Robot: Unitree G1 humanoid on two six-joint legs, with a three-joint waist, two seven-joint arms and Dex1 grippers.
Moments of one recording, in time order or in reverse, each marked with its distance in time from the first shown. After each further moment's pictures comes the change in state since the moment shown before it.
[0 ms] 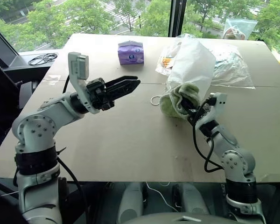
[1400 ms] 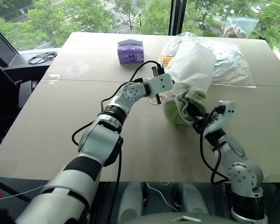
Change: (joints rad) left arm -0.606 -0.412 -0.601 1.435 1.433 -1.563 0.198; right arm 0.070 0.057 -0.003 -0.074 0.009 -0.028 -0.058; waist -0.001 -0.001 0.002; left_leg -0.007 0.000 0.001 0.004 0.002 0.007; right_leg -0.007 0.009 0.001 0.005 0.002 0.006
